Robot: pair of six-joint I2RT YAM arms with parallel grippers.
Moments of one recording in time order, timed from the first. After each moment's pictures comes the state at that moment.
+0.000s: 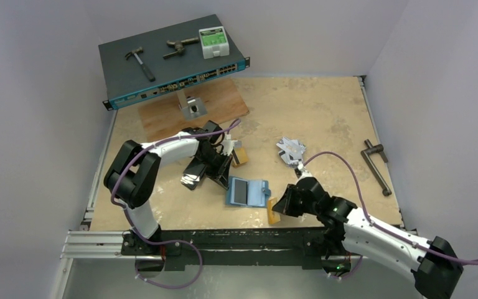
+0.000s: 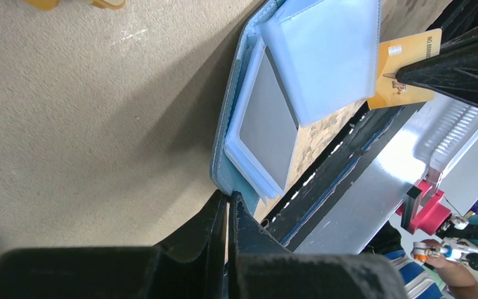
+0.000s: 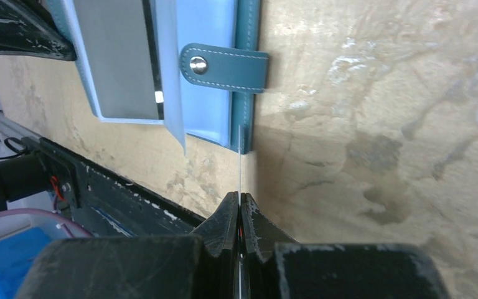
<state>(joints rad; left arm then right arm) -0.55 1.78 1.09 -0.70 0.64 -0.09 0.82 0.73 0.25 -0.28 -0.06 0.99</state>
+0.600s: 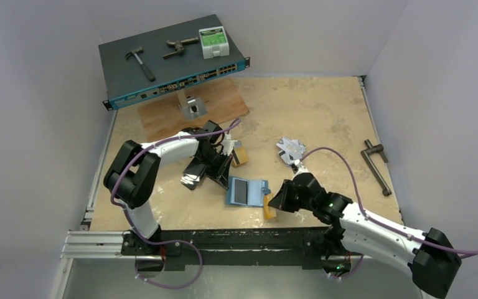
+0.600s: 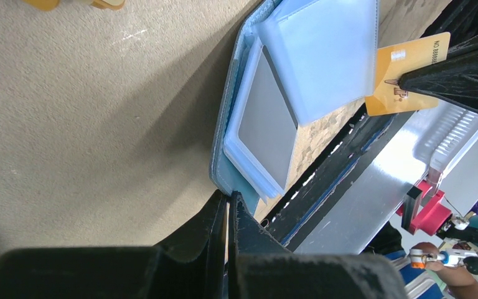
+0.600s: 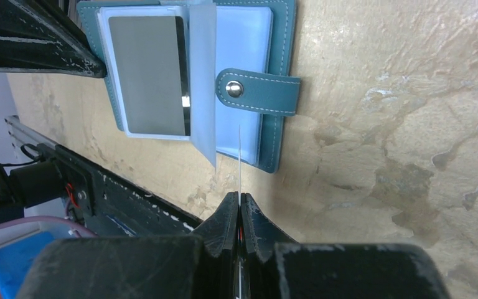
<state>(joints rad) -0.55 1.77 1.09 -0.70 0.64 -0.09 0.82 0.78 0.30 -0.26 -0.05 0.98</state>
